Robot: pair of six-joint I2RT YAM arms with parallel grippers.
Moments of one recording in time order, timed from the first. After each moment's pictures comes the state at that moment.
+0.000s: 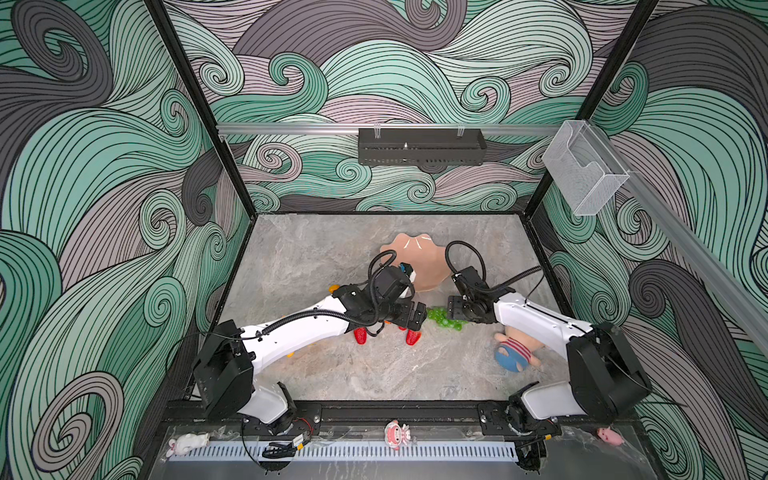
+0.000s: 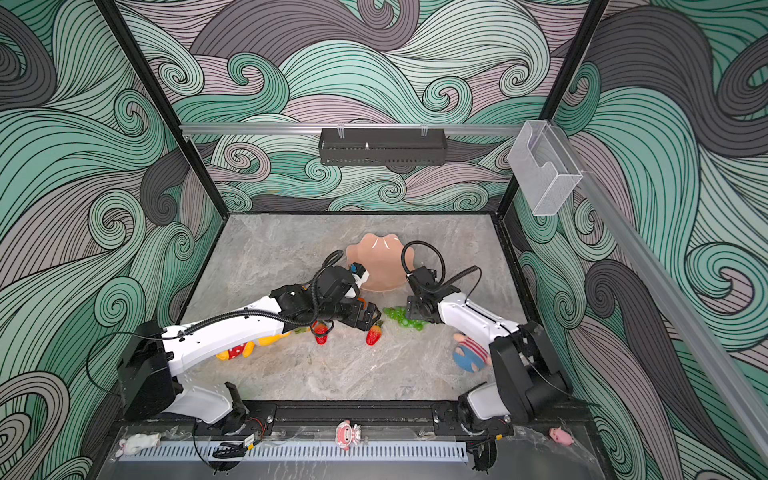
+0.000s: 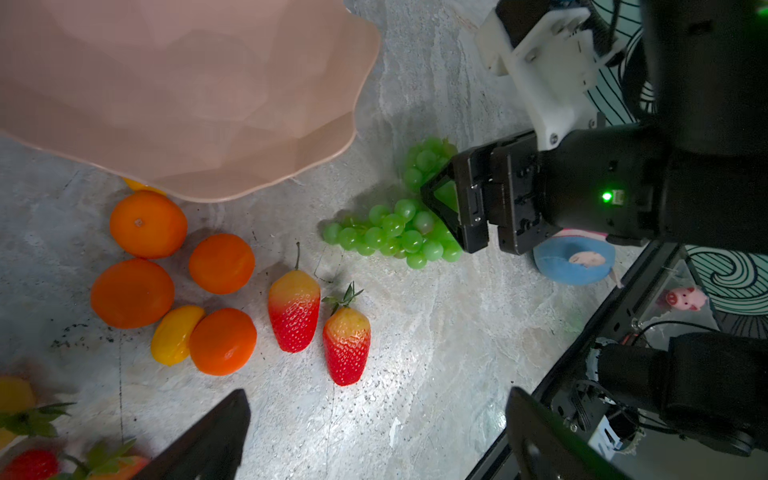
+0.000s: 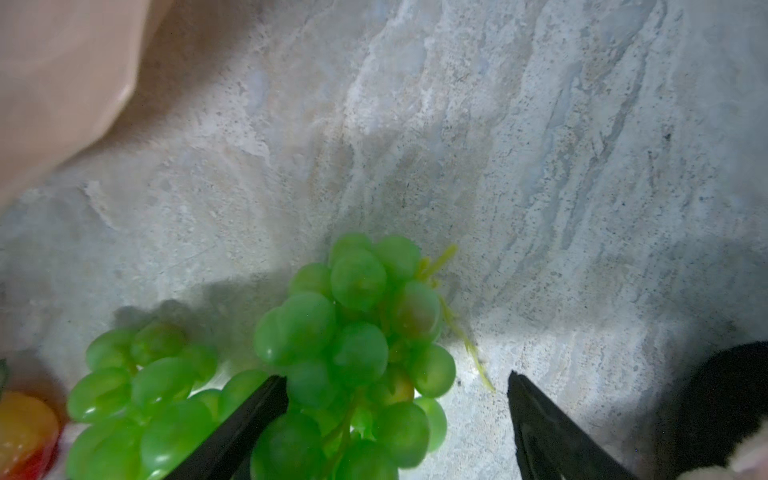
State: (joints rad) left arm -0.94 1.48 1.13 -0.49 0.06 -0.48; right arm 0.45 1.40 0.78 -0.58 0.21 0.52
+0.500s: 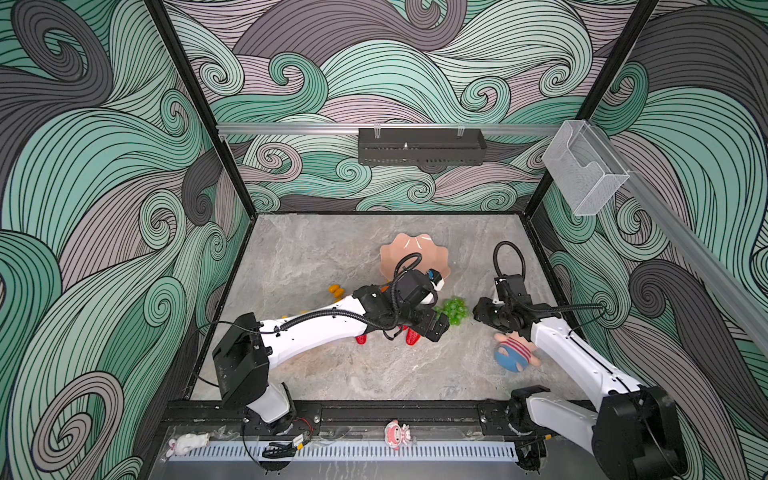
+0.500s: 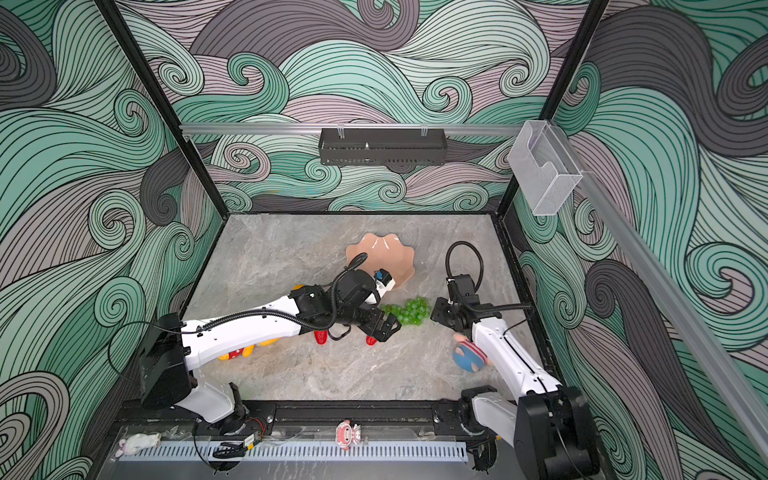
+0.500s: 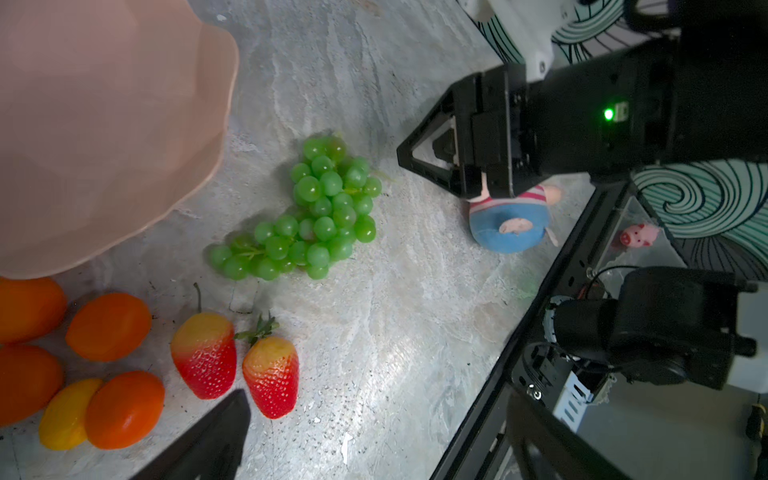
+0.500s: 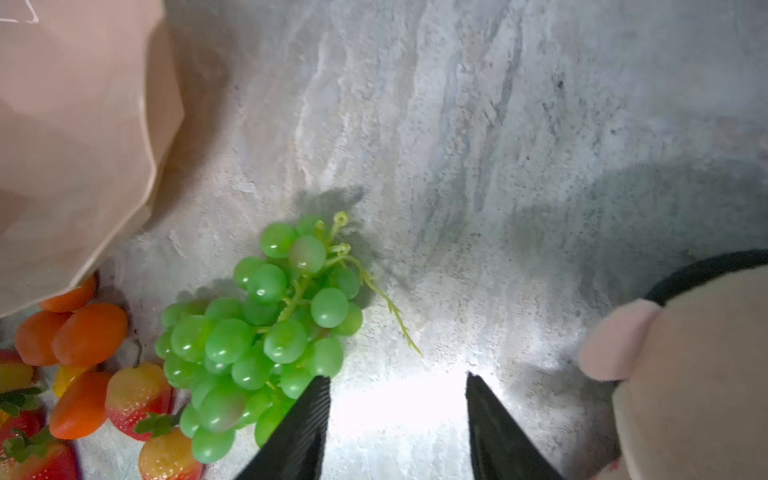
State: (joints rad) left arm -1.06 1.58 1.26 -0.49 0.09 -0.39; right arm 0.17 1.13 0.63 -0.57 -0.05 0.52
